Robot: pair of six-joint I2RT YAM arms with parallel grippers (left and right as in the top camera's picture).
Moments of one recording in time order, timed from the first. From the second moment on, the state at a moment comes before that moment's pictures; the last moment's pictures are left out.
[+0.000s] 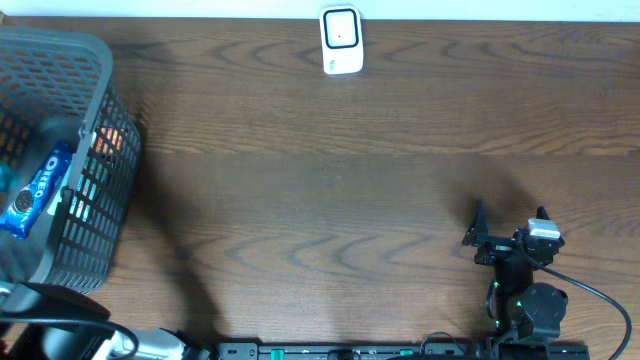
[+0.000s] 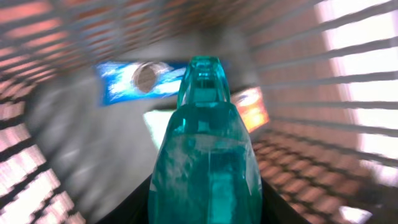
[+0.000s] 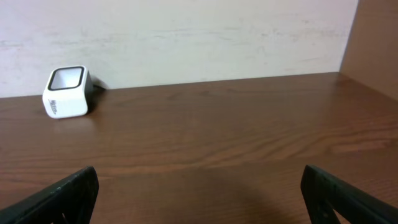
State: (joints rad) left arm 1.04 1.75 1.94 -1.34 0.43 -0.17; right arm -0.06 0.01 0.01 -0.07 0.04 0.07
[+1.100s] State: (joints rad) left arm 0.07 1.56 1.94 -1.00 0.74 -0.50; right arm -0.06 0.01 0.01 -0.07 0.04 0.07
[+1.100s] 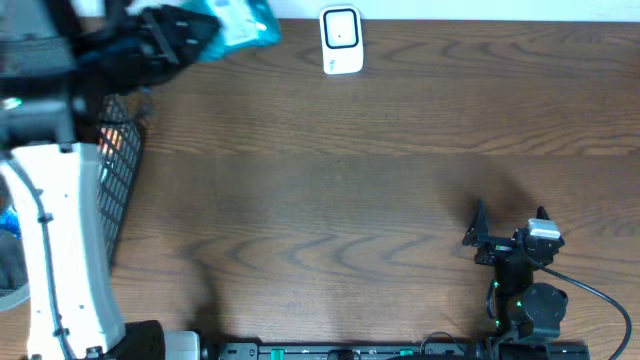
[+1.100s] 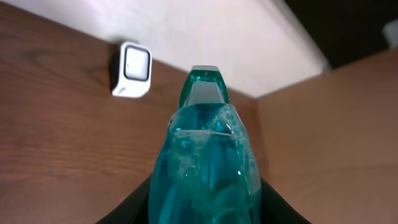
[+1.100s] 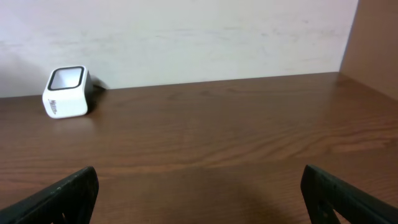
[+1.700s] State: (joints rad) left arm -0.20 1.68 1.94 -0.97 0.53 -0.13; right arm -0.06 0.01 0.01 -0.07 0.04 0.07
